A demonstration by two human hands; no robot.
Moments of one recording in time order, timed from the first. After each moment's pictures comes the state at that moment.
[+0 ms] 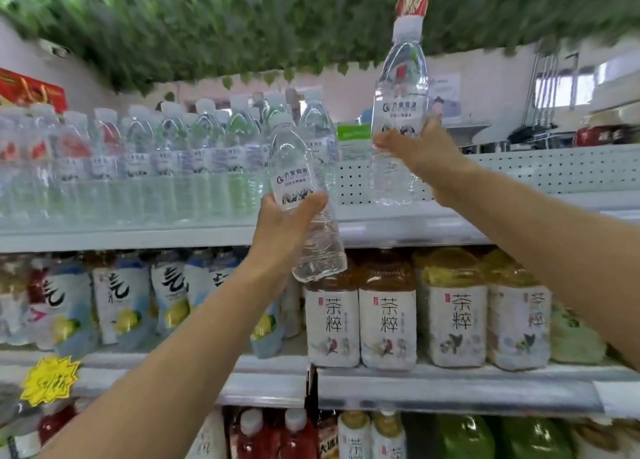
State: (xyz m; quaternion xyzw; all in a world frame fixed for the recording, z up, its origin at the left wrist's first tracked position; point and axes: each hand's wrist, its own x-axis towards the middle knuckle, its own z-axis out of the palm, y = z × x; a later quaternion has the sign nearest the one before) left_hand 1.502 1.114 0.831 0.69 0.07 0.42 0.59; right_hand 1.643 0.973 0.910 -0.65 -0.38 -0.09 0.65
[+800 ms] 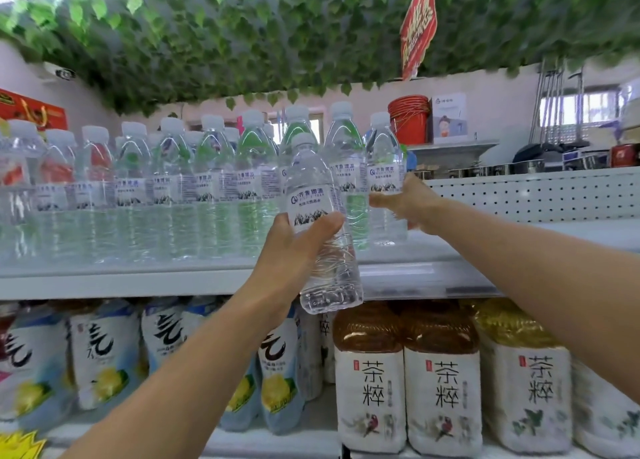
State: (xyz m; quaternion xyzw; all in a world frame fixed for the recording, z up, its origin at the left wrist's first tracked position) left_hand 1.538 1.185 0.847 0.73 0.03 0.36 0.58; right_hand 1.764 1.086 0.906 -0.78 -0.33 -0.05 0.54
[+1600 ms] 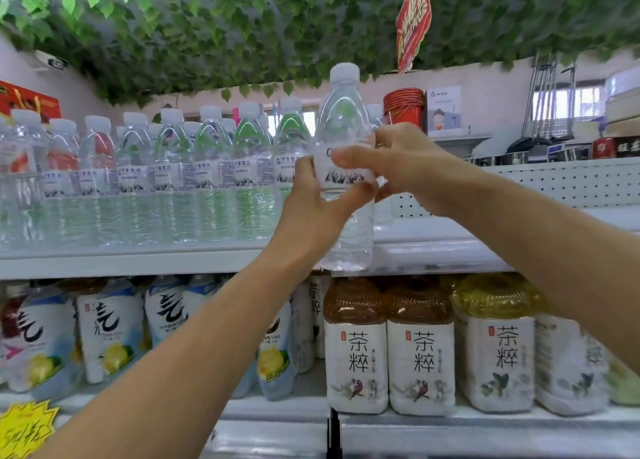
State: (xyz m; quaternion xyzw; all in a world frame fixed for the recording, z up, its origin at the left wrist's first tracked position) left_hand 1.529 1.139 0.872 0.78 -0.03 0.44 0.44; right_hand 1.599 1.022 0.923 -0.69 -0.50 -0.08 0.52
